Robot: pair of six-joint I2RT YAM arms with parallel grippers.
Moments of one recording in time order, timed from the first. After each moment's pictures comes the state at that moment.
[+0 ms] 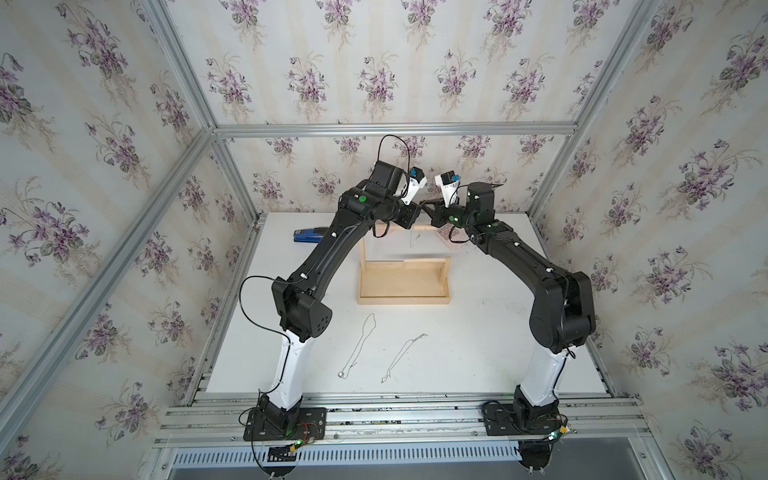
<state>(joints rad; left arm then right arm) -0.53 2.19 2.49 -0.98 0.27 0.03 0.31 1.91 1.59 0.03 -0.58 0.10</state>
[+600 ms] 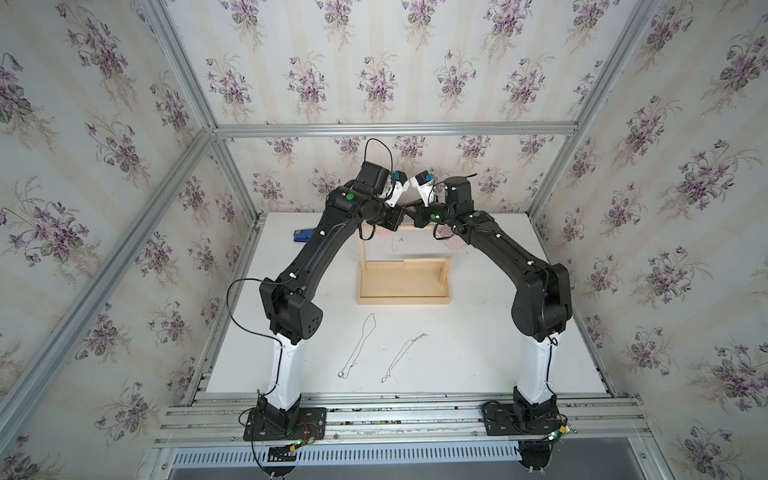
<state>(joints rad) -0.48 2.11 2.38 -1.05 0.25 0.01 0.40 2.05 1.84 -0.20 -0.60 -0.01</state>
